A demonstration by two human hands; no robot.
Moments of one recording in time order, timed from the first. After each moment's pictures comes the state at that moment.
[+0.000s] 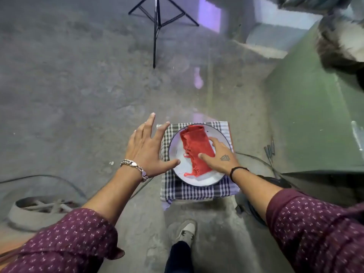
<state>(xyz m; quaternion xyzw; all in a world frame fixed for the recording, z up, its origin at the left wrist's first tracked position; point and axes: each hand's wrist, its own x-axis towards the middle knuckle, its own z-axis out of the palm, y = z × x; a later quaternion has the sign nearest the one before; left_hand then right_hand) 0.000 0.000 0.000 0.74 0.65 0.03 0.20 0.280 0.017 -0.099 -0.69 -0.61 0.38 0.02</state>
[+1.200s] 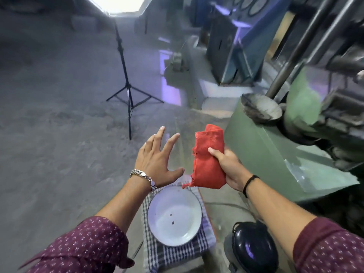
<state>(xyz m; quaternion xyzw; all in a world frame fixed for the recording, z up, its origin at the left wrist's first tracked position) 0.098 0.087 0.187 0.83 0.54 0.14 0.10 0.353 0.069 0.152 -0.58 -0.34 0.55 0.48</state>
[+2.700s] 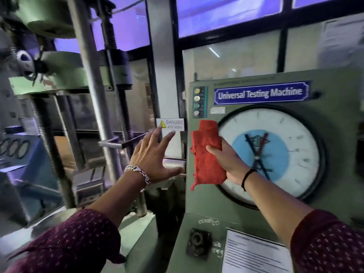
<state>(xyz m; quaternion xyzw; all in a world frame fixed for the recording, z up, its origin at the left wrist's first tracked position) 0.708 -0.384 0.561 0.95 0.00 0.31 0.01 0.854 -0.613 0.516 -0.64 -0.23 0.05 0.73</state>
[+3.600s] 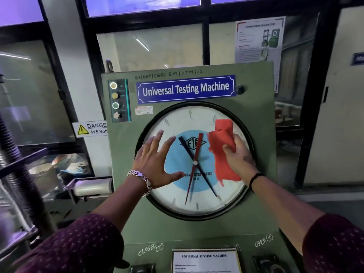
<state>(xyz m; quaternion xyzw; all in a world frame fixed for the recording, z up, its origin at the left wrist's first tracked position) 0.969 -0.535 0.509 0.95 -0.17 0.26 0.08 1.002 -0.835 0.475 -0.79 -0.02 -0.29 0.55</state>
